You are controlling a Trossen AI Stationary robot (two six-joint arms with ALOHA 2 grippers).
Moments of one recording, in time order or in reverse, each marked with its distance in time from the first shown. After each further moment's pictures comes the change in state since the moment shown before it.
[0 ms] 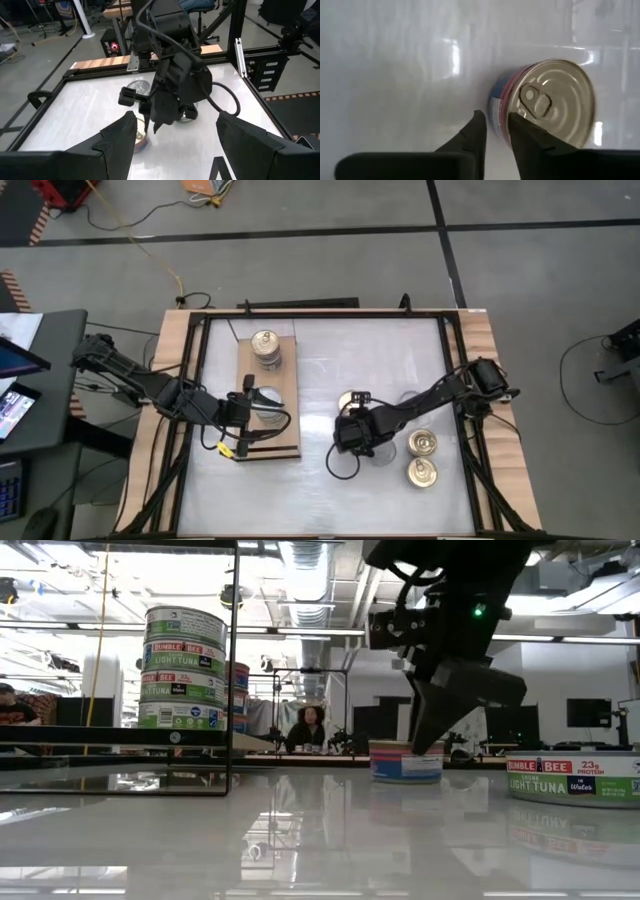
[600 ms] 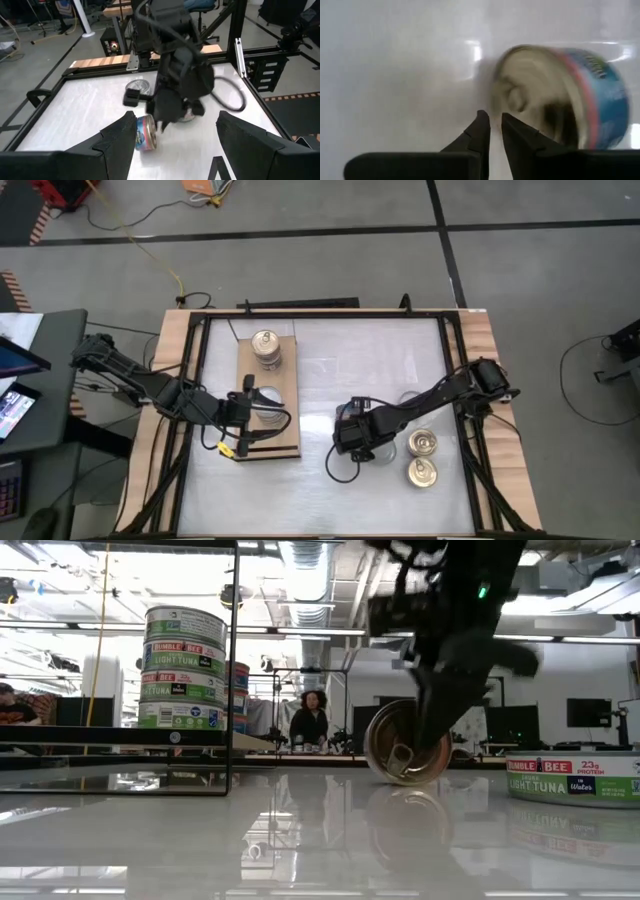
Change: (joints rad) left arm 0.000 0.000 0.000 -0.003 0.000 -0.010; right arm 0.006 -0.018 0.022 0.000 -0.101 0.044
